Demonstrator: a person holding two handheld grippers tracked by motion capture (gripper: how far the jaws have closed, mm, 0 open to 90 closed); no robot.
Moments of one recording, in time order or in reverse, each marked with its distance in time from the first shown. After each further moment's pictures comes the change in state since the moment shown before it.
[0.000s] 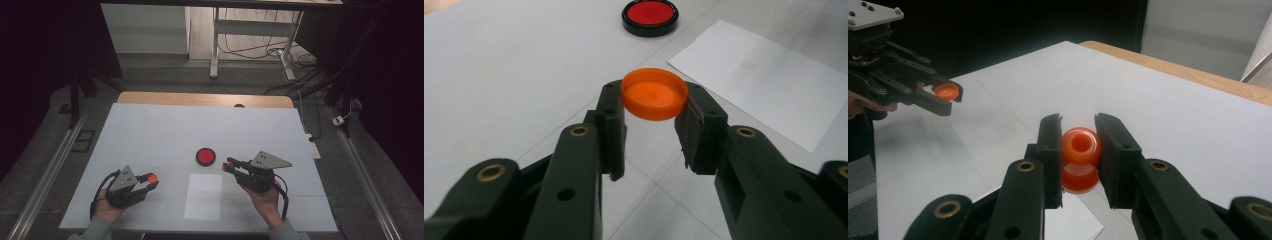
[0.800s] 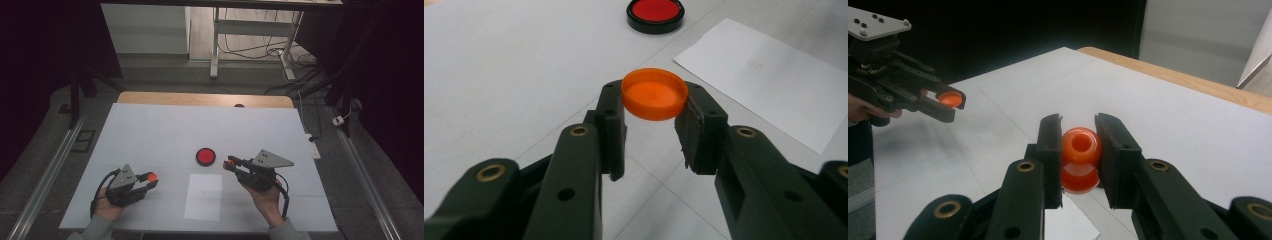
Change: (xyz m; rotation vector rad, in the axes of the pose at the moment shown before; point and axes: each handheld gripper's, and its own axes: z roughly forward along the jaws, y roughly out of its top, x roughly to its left) left arm 0.005 -0.001 0.003 0.005 -0.003 -0.019; right arm -0.002 0.004 -0.002 -0.020 -0.005 -0.003
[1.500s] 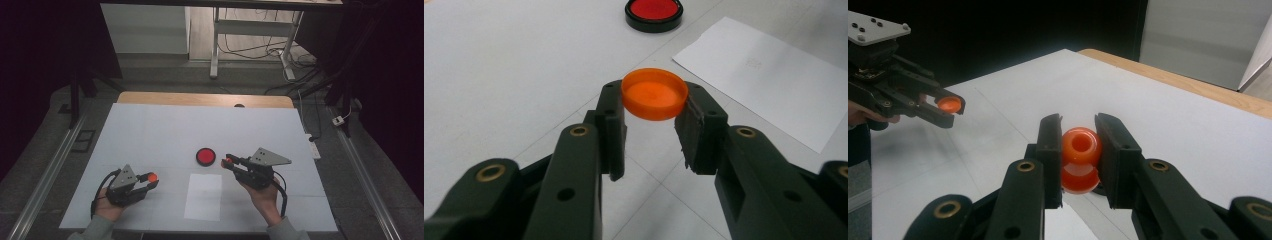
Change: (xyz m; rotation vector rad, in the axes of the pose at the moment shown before) left arm -0.001 0.000 0.001 0.003 -0.004 0.001; right arm 0.000 0.004 0.006 -0.002 0.003 -0.004
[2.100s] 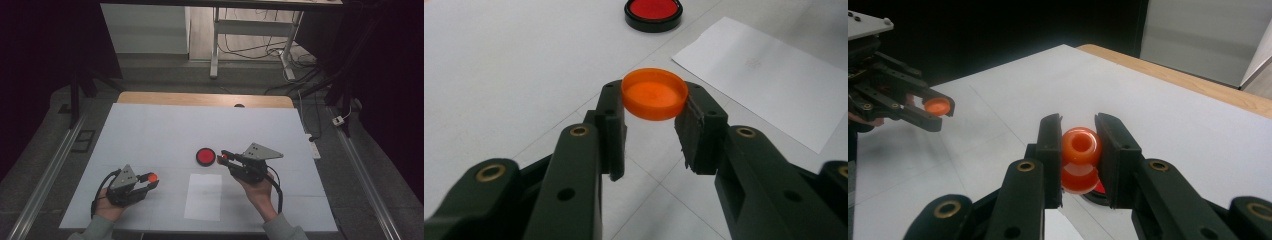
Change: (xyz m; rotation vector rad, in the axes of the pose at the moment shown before) left arm 0.000 0.000 0.000 0.002 -0.002 0.000; right arm -0.005 0.004 0.020 0.024 0.000 -0.005
